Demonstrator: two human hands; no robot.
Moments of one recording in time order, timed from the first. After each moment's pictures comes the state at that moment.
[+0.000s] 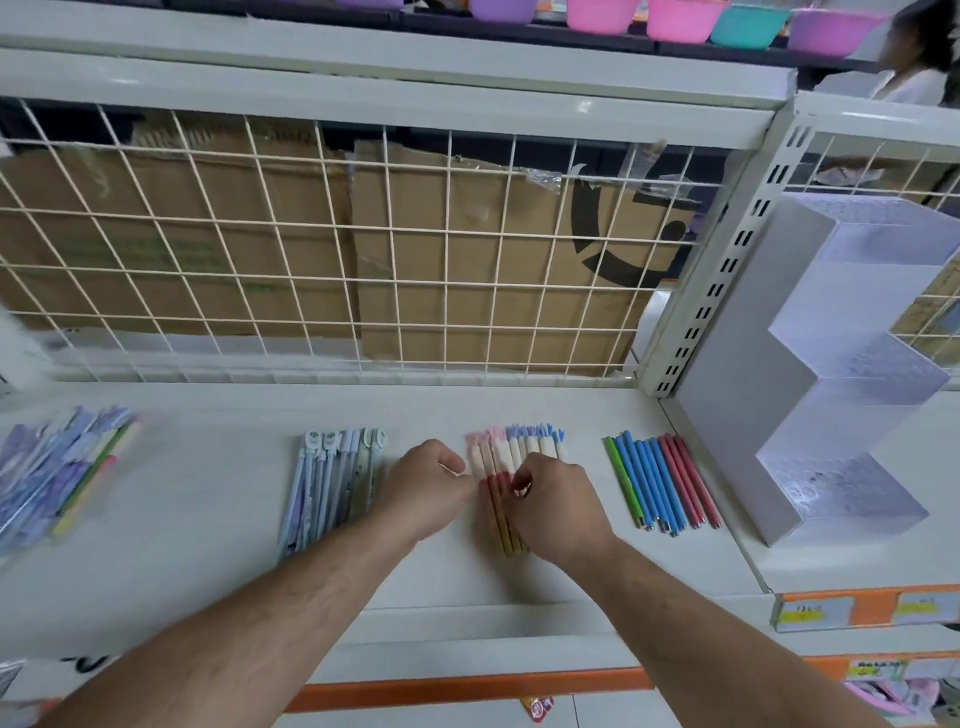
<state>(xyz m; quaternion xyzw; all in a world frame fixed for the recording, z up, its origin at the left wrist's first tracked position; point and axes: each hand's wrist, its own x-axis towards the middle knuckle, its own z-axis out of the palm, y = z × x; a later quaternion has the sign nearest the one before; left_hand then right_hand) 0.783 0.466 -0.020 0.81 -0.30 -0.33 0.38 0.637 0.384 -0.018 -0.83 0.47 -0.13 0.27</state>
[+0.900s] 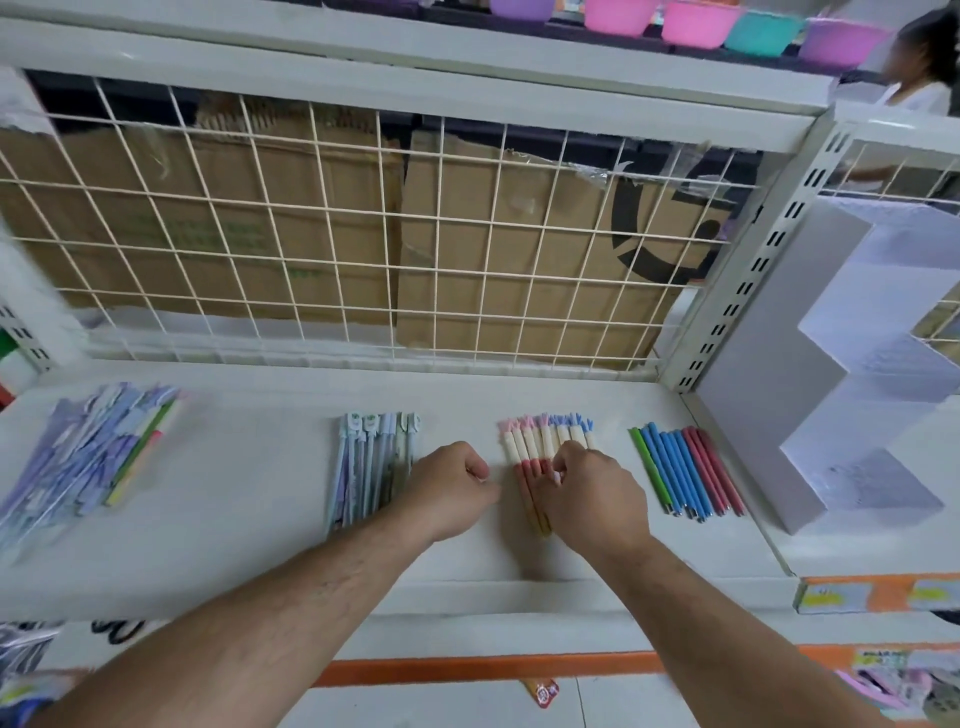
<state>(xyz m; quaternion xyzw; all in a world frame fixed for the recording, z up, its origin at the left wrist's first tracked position) 0.795 0.500 -0.022 0.79 -0.37 -0.34 0.35 0.641 0.407 -0.015 -0.85 0.50 -0.11 0.10</state>
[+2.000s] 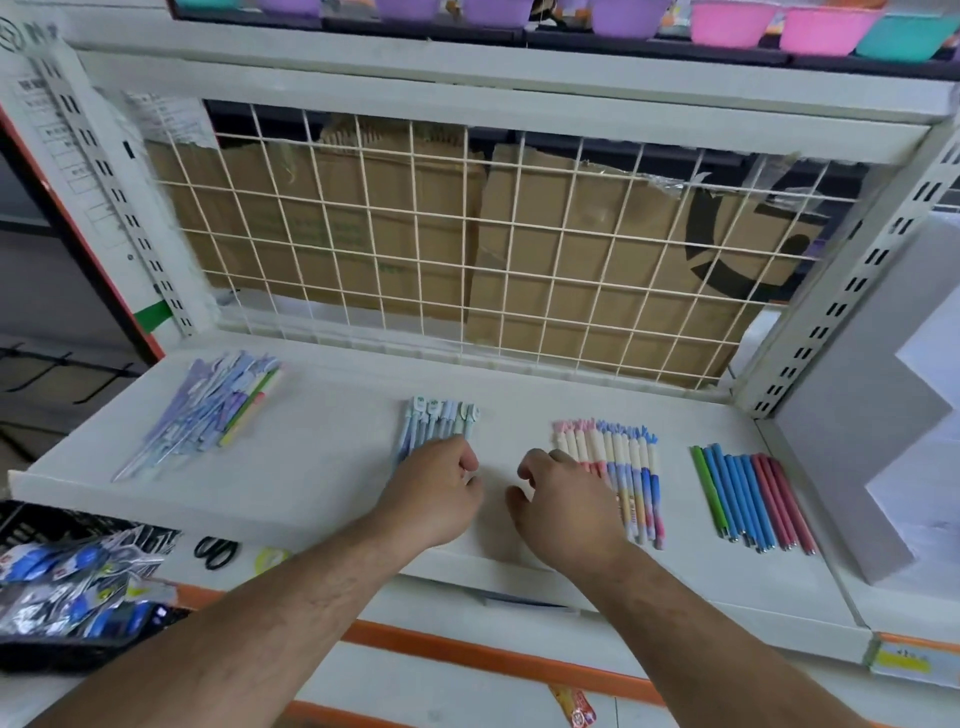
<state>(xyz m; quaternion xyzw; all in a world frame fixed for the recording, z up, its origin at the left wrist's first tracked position) 0.804 0.557 -0.019 0.86 -0.40 -0.12 0.29 0.671 0.447 -0.021 -0.93 0.31 -0.13 0.13</state>
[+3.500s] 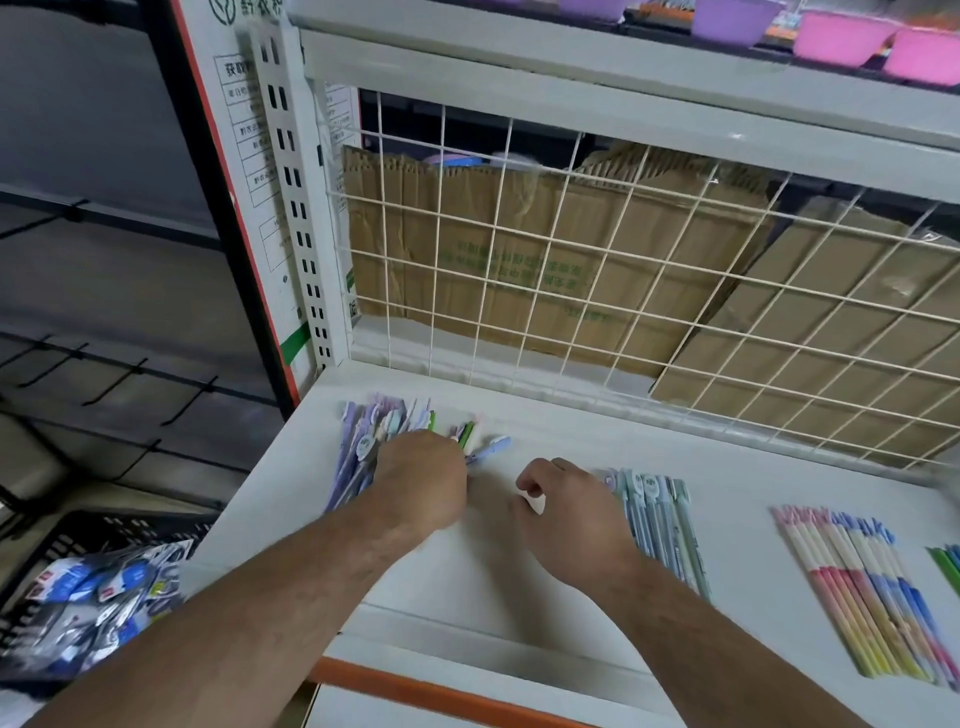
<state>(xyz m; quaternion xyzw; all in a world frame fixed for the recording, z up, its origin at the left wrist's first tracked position) 1.074 0.654 -0.021 0.90 -0.41 -0.05 -0.11 0.921 0.560 -0.029 -0.93 0.29 -0.11 0.17</state>
